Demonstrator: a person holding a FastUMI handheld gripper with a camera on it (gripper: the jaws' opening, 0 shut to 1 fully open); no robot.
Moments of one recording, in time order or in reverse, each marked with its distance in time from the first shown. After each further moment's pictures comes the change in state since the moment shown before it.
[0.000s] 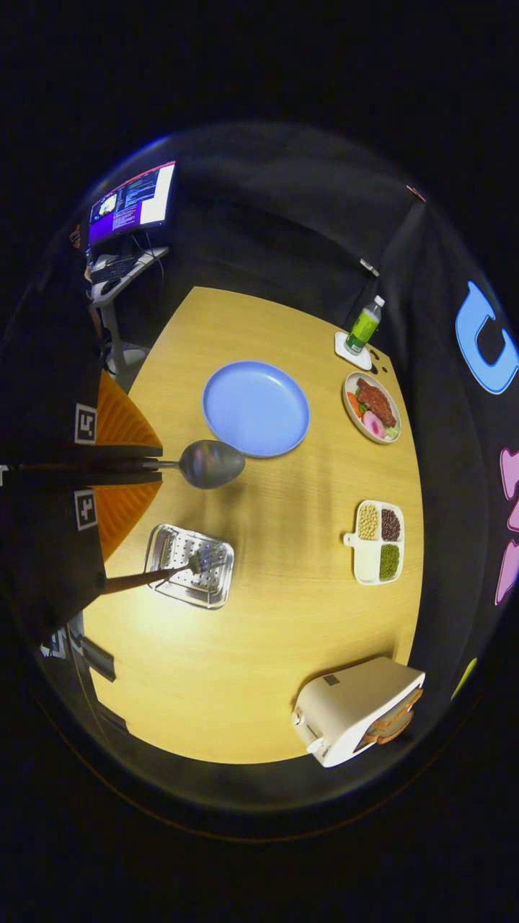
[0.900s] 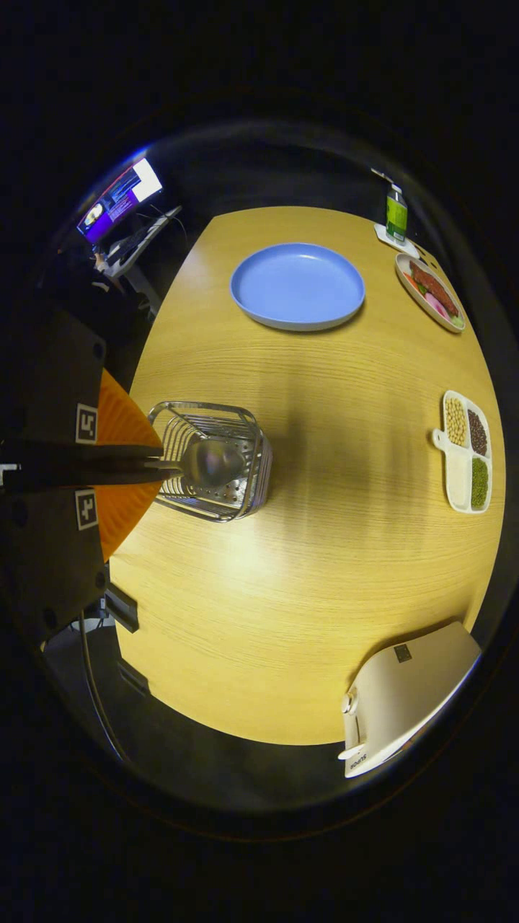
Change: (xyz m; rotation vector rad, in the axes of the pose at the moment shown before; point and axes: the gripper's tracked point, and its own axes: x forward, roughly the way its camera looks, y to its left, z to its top) arm 0.064 -0.099 0.001 0.111 0.373 -0.232
